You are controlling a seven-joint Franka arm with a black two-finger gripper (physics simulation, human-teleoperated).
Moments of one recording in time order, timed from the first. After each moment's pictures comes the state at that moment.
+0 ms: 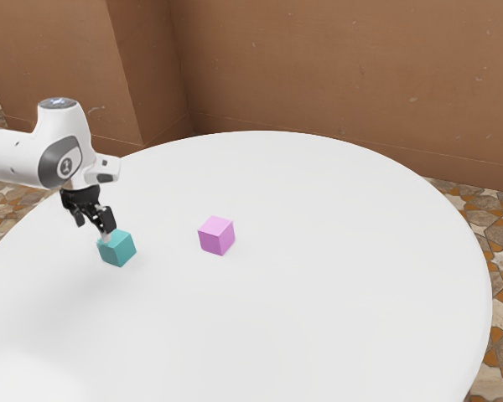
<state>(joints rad) 0.40 0.21 -0.08 -2.04 0.15 2.28 0.36</state>
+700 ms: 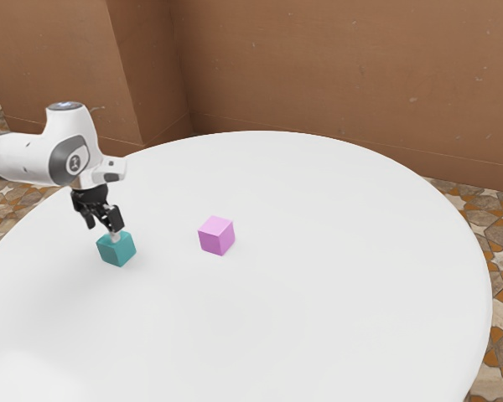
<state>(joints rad) 0.57 0.39 -0.24 -1.87 0.16 2.23 0.39</state>
